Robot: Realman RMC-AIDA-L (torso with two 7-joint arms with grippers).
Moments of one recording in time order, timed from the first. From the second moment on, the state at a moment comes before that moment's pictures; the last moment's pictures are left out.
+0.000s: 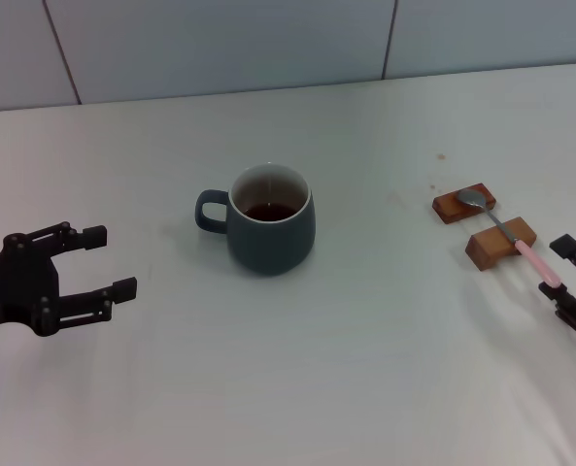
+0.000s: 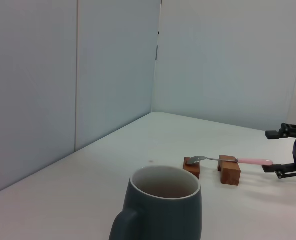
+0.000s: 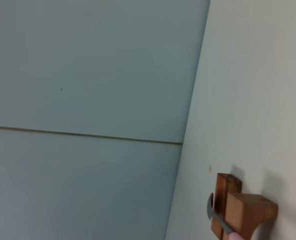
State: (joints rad) left arm -0.52 -1.98 0.46 0.50 2.12 1.65 -1.08; right arm 0.20 2.07 0.07 -0.10 -1.96 -1.43 1.86
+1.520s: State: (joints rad) left arm -0.51 -1.98 0.46 0.50 2.11 1.64 -1.06; right arm 0.26 2.06 0.06 -0.10 -1.99 -1.35 1.90
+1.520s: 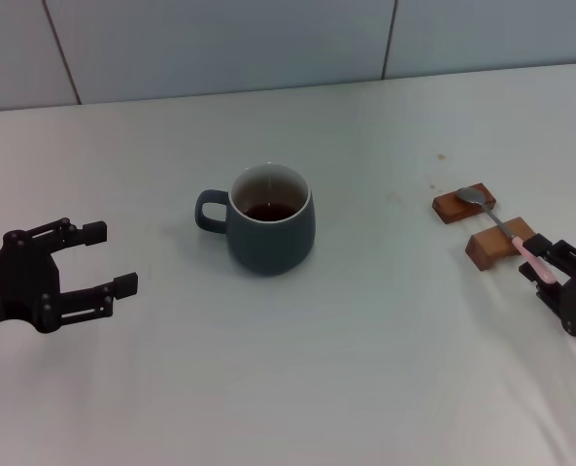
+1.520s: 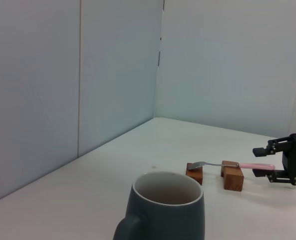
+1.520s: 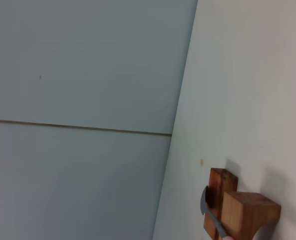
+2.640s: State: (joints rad) left arm -0.52 -2.00 0.47 0.50 2.11 1.65 -1.07; right arm 0.36 2.07 0.23 -0.33 -1.97 -1.74 0.96
